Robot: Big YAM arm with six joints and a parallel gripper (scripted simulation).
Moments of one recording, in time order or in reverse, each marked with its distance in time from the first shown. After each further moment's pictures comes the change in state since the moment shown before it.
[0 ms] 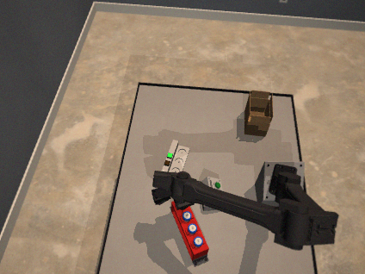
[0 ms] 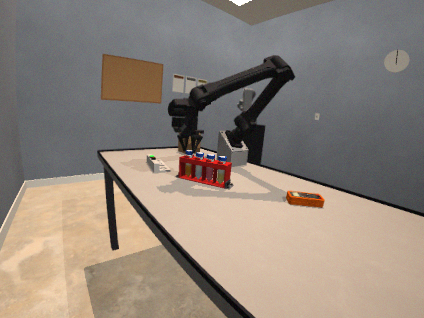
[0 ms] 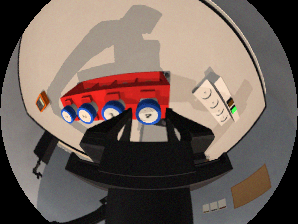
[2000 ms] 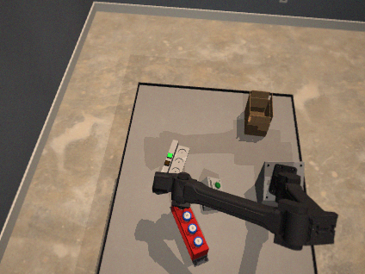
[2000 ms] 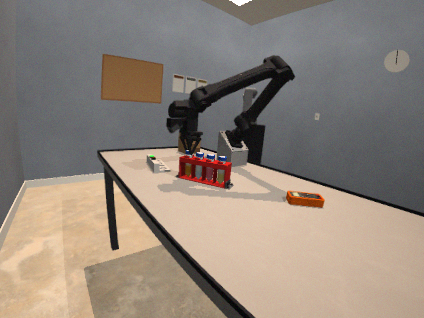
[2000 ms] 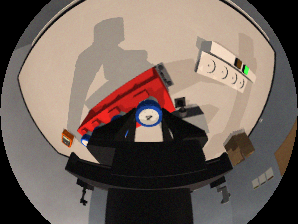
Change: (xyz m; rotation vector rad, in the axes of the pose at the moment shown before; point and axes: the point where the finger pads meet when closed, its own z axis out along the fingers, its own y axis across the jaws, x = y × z) arm 0.002 0.000 0.006 -0.001 -0.001 0.488
